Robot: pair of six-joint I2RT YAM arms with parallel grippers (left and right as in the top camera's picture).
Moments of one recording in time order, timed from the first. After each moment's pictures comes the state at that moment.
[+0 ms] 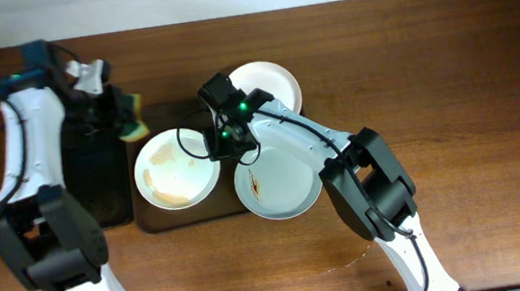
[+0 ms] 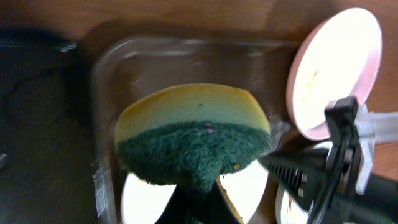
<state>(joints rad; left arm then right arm) 0.22 2.07 1.87 -1.18 0.45 0.06 0.65 2.34 1.86 -0.71 -0.30 0.50</state>
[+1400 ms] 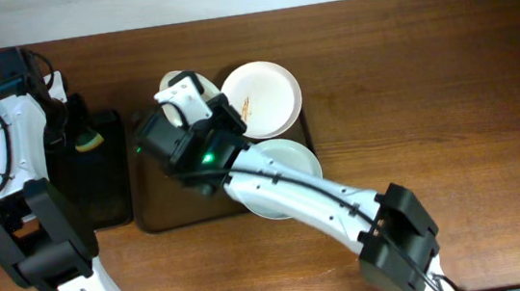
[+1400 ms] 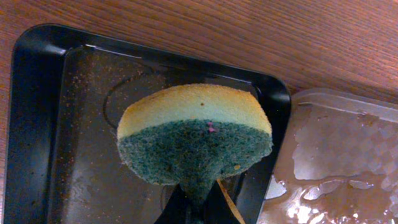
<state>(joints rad) 0.29 2.12 1.84 -1.01 0.07 -0.02 0.96 2.08 1.90 -0.77 1.03 0.22</state>
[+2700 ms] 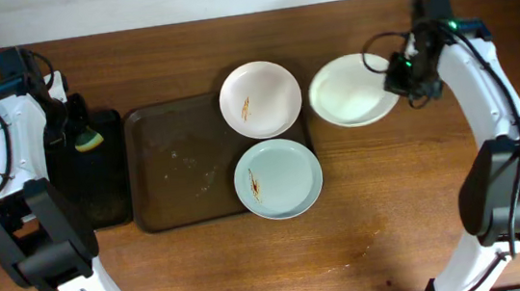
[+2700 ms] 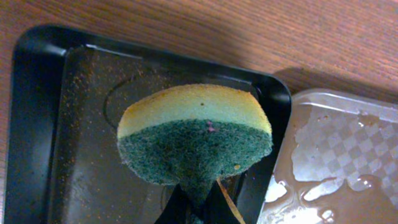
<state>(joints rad) 0.29 2.12 1.84 -1.00 0.07 -0.02 -0.09 1.95 1.62 -0.96 -0.06 0.33</state>
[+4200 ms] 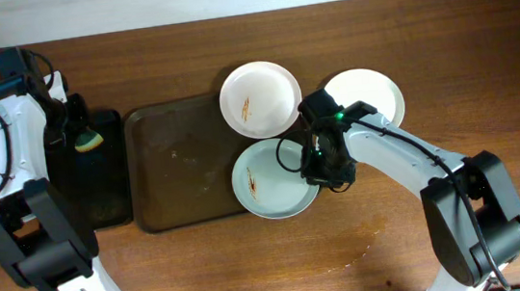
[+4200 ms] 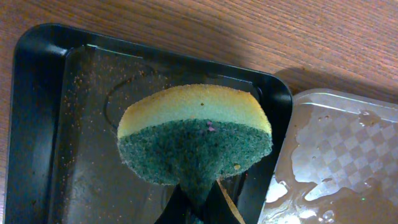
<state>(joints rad) 0.29 2.12 1.84 -1.01 0.07 -0.02 0.41 1.84 1.19 -0.86 -0.21 0.63</state>
